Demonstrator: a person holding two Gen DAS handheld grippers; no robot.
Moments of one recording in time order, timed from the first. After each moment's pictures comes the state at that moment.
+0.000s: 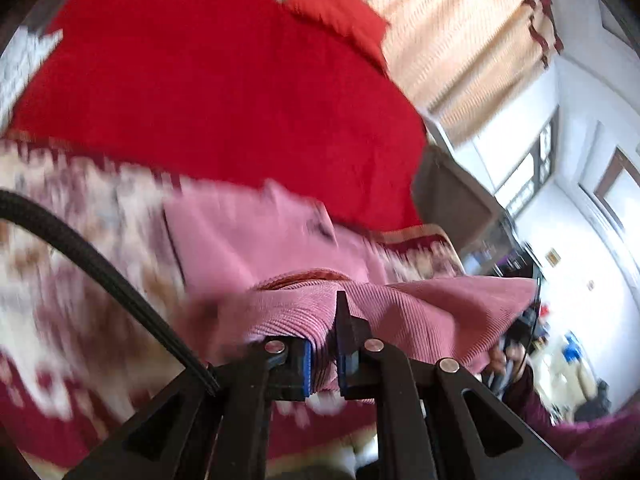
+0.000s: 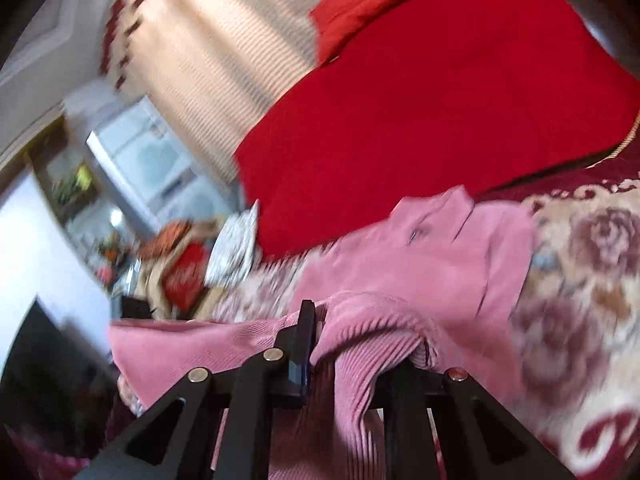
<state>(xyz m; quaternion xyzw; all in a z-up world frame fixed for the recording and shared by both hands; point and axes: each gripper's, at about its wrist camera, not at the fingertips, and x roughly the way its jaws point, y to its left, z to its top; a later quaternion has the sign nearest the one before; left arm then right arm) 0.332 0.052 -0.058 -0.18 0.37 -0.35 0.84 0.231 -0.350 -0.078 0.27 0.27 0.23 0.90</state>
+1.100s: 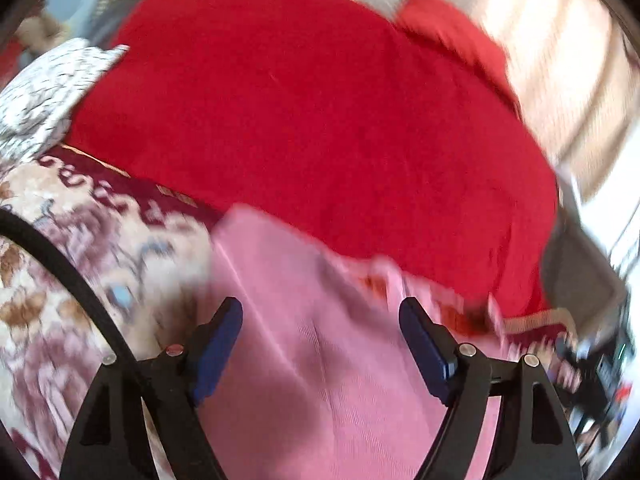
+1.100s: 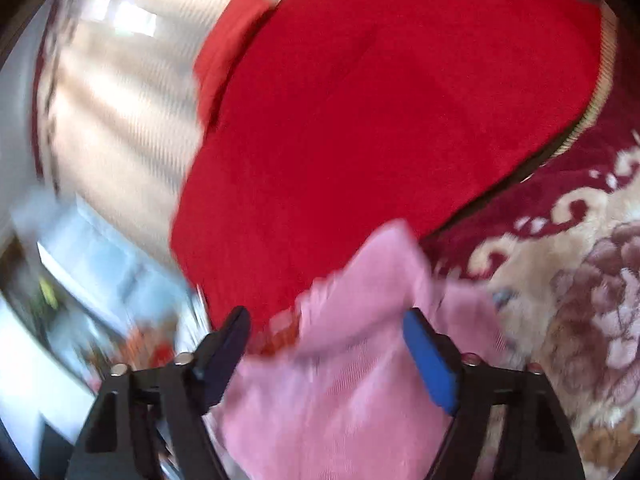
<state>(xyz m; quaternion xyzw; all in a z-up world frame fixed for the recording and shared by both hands) 0.430 -0.032 -0.100 -0.15 0.37 -0.13 0.91 0.390 -0.411 -0.128 0.36 0.29 0.16 0.87</state>
